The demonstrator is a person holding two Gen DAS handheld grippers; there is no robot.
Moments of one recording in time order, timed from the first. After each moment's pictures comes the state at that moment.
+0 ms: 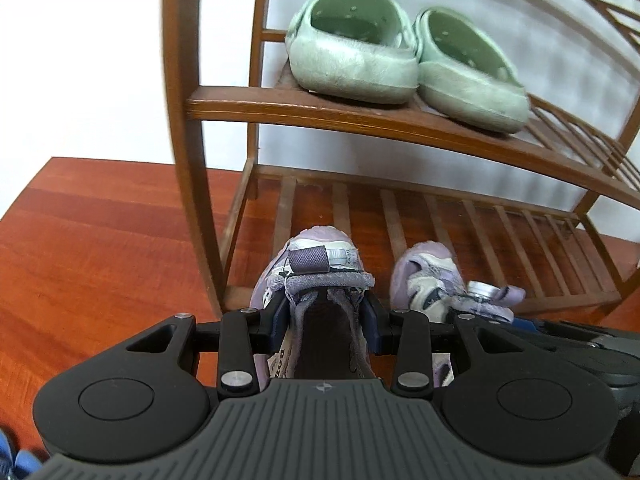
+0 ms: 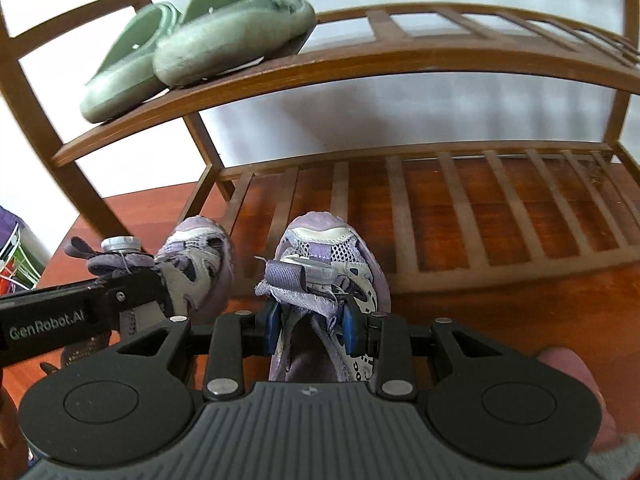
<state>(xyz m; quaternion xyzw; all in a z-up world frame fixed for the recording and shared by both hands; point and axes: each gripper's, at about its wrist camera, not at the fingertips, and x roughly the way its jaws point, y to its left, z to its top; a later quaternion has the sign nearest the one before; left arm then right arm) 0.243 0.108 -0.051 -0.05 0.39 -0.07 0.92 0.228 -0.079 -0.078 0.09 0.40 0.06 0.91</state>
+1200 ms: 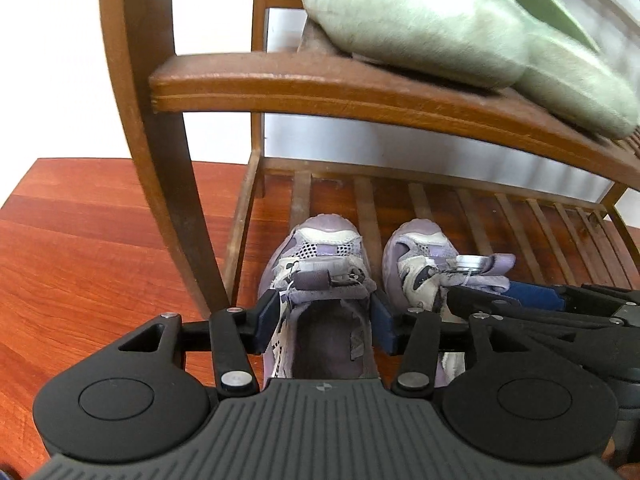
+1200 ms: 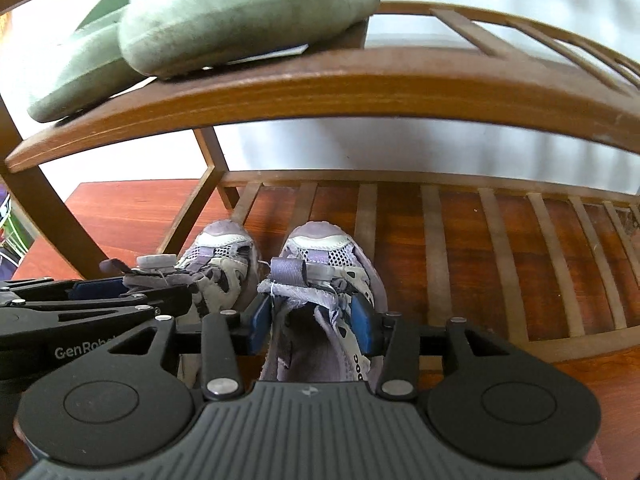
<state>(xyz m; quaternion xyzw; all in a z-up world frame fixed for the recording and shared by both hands) 0.280 0.121 -0.064 -0.04 0.41 -0.07 0.91 0.286 -0.056 -0.089 0.04 0.40 0.08 0.91</state>
